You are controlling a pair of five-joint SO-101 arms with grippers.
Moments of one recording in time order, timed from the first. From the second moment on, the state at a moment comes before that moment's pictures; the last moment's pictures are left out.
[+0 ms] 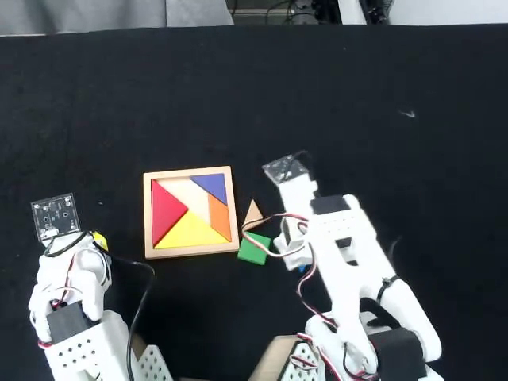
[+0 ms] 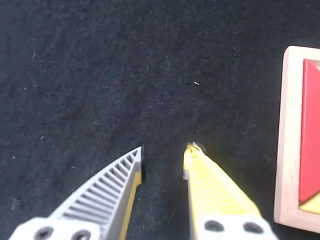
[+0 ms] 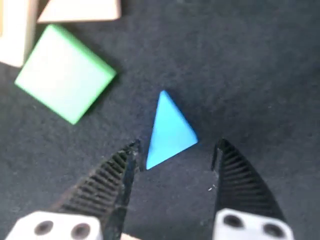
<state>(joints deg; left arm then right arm) -30.1 -101.6 96.0 59.4 -11.5 -10.5 -24.0 58.0 63.7 13.0</state>
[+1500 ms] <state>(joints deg) -30.1 -101.6 96.0 59.4 -11.5 -10.5 -9.4 53.2 57.1 9.7</state>
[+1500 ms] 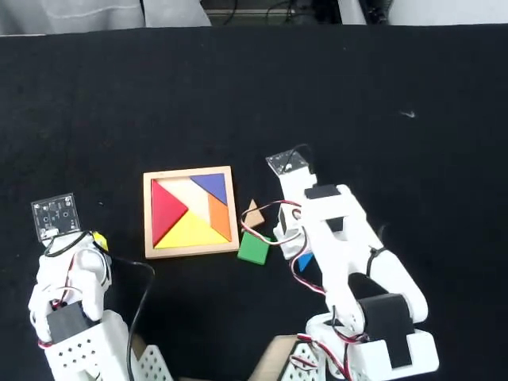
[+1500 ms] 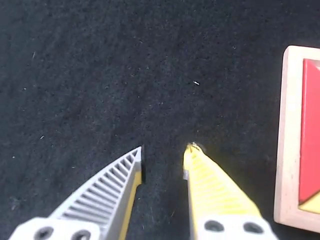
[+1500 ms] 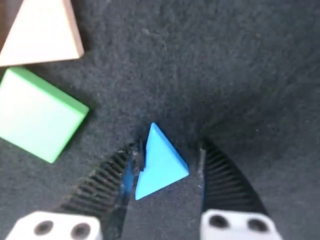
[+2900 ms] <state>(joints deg) -30.1 -101.6 96.4 55.7 -11.5 -8.2 -7.3 48.6 69.8 17.0</state>
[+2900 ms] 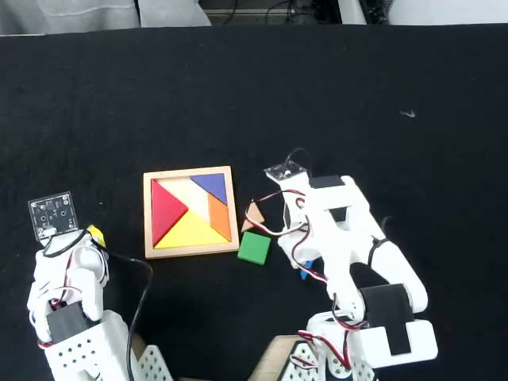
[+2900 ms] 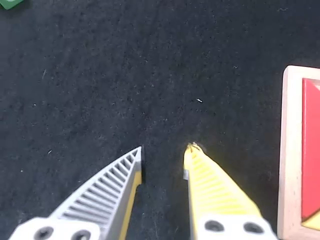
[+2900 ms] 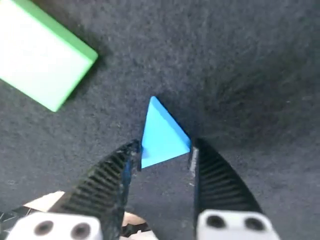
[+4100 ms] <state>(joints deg) -30.1 -101.6 96.4 55.7 -11.5 -33.7 13.3 -1.5 82.7 0.6</state>
